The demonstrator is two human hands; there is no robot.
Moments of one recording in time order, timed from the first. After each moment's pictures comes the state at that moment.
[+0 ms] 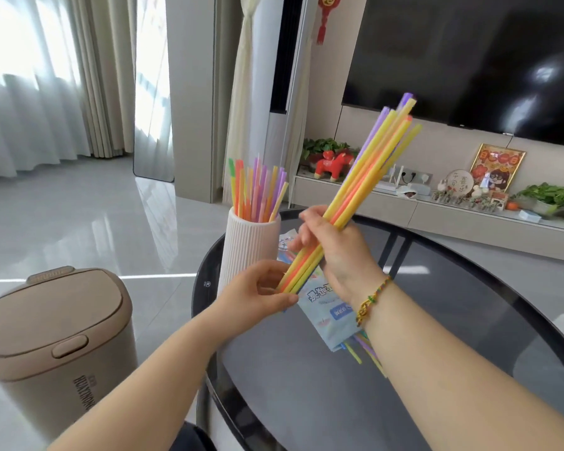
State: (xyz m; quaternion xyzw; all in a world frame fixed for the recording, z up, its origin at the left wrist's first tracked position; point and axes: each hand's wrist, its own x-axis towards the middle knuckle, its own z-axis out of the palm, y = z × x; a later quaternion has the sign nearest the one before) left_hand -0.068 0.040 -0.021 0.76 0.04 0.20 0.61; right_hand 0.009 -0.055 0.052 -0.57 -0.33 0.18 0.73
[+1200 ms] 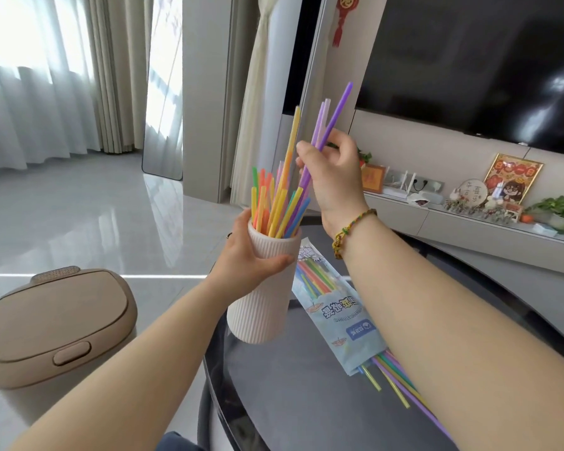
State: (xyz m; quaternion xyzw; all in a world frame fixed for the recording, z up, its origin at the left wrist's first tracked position) left_hand -0.039 0.101 -0.003 0.78 0.16 0.34 0.50; right_hand 0.031 0.023 0.110 -0.62 -0.34 0.02 0.71
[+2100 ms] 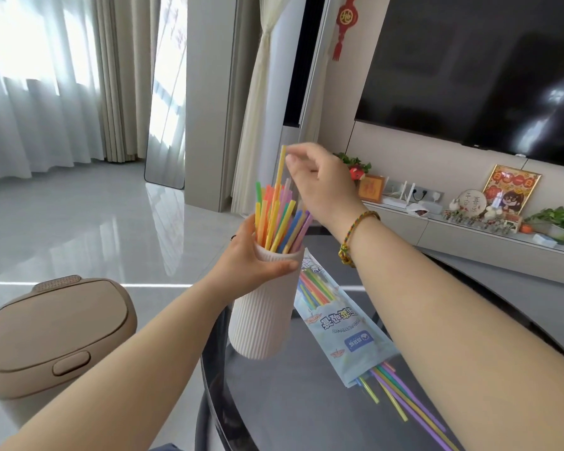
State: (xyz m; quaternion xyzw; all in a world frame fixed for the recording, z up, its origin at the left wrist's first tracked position) left_hand -0.039 0.103 0.014 0.78 0.07 0.31 0.54; right_hand 0.038 0.020 0.120 -0.75 -0.49 -0.12 0.44
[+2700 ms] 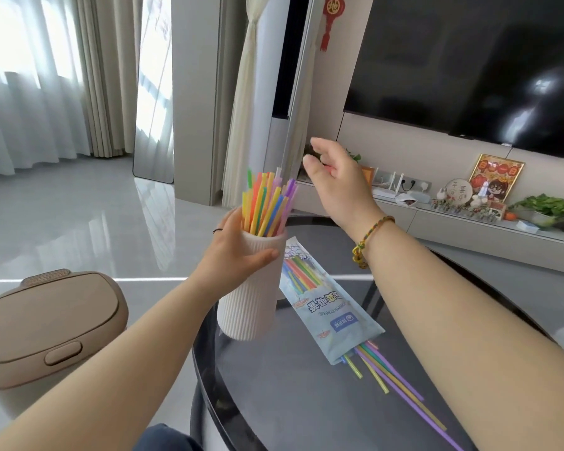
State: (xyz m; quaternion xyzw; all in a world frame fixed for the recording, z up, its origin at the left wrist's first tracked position) left_hand -0.043 0.094 0.004 0.82 0.12 0.36 0.42; right_hand 0.051 -0.018 0.109 -0.74 -0.44 -0.08 0.50
